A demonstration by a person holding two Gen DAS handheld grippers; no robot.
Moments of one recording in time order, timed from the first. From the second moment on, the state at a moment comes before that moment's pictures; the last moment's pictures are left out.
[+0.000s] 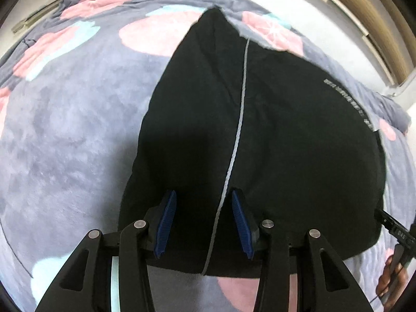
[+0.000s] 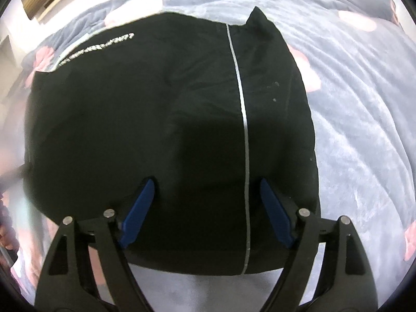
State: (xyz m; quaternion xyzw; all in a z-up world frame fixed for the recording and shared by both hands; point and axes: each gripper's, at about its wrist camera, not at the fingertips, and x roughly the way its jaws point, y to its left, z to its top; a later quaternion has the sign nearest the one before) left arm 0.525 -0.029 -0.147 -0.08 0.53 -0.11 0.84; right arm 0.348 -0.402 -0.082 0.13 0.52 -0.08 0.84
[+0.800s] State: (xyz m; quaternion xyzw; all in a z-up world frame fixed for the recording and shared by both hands) left arm 0.651 0.027 -0.178 -0.20 0.57 -0.21 0.77; right arm 0.389 -0.516 -0.100 0.25 0.51 -0.04 0.82
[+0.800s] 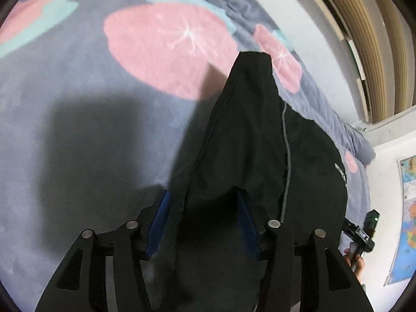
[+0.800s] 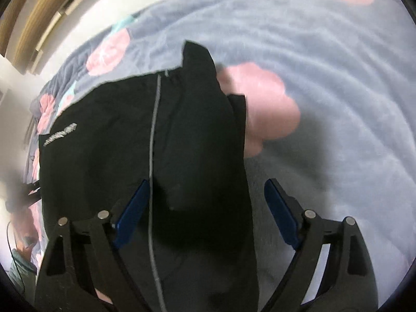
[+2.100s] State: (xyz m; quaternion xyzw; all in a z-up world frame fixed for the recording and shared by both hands) left arm 0.533 -0.006 -0.015 -0.23 0.43 -0.36 0.80; right arm 0.328 -0.461 0.018 0.30 0.39 0.16 0.86
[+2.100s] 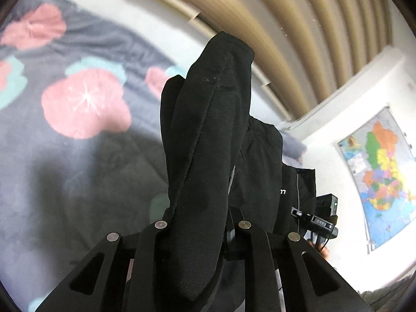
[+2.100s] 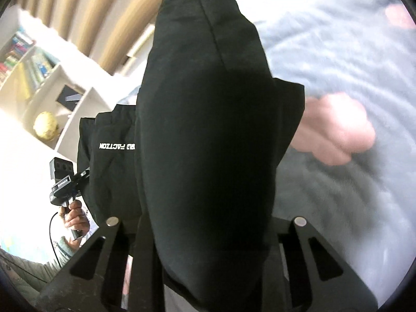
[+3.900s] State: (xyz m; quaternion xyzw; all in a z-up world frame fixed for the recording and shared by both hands) left arm 0.307 0.068 -0.135 -0.10 0.56 -0.14 0.81; right arm 0.220 -0.339 -0.136 0.14 0.58 -0.05 0.80
